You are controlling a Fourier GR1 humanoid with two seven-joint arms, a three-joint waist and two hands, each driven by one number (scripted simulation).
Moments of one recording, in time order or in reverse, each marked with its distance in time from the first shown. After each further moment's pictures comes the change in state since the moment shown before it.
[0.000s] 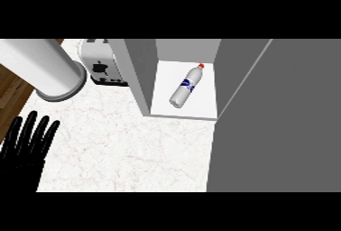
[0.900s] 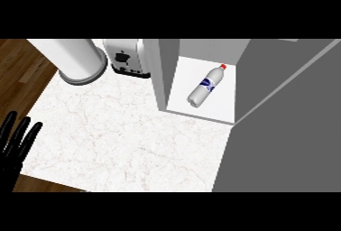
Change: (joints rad) left arm 0.036 0.120 0.079 -0.019 0.078 -0.174 0.031; right arm -0.226 0.012 0.026 0.013 -0.017 -0.094 0.129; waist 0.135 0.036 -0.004
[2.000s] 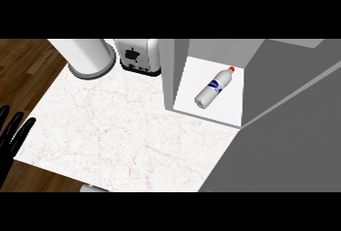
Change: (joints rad) left arm -0.028 0.050 0.037 0.033 0.039 -0.065 0.031; right arm -0.377 -0.078 -0.014 0.013 -0.015 0.101 0.160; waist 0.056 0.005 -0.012
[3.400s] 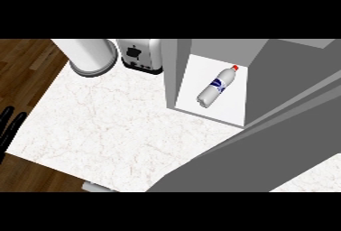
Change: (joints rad) left arm -0.029 0.022 0.039 0.040 0.029 -0.046 0.006; right arm -0.290 0.140 -0.043 0.243 -0.224 -0.012 0.205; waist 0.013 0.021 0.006
